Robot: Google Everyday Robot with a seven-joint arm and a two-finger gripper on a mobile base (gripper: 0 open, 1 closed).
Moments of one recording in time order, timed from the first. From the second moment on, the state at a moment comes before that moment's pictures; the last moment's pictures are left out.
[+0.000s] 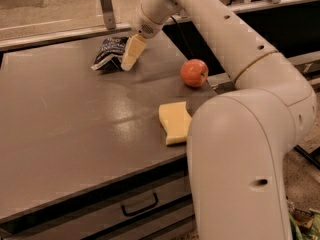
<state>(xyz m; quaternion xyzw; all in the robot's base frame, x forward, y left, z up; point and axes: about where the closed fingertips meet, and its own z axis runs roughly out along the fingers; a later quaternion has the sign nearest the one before) 0.761 0.087 0.893 -0.68 0.65 0.11 0.32</state>
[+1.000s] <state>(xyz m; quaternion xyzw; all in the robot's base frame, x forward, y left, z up) 0.741 0.134 0.847 -0.68 0.64 0.19 0.30</state>
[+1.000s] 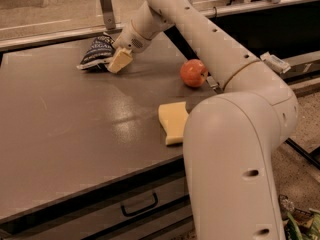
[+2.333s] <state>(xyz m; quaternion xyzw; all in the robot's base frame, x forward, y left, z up) 0.715 0.106 0.866 -0.70 0.62 0.18 0.31</state>
